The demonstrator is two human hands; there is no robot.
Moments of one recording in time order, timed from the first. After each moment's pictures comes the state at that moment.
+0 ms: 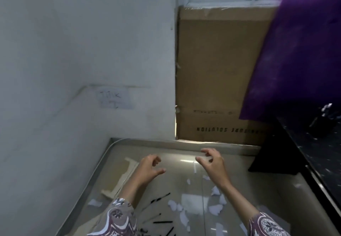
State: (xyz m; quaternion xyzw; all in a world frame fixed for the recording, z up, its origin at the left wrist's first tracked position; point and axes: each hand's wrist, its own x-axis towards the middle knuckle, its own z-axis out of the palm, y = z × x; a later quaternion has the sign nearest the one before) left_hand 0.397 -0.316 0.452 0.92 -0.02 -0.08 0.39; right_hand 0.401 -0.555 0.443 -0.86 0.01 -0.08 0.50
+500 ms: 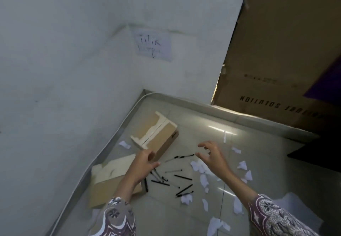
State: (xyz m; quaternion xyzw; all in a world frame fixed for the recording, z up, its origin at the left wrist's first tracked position) left_hand 0.323 -0.208 0.334 0.90 0.18 -0.12 0.39; right_hand 0.411 -0.447 0.308 -0.89 -0.14 0.13 0.41
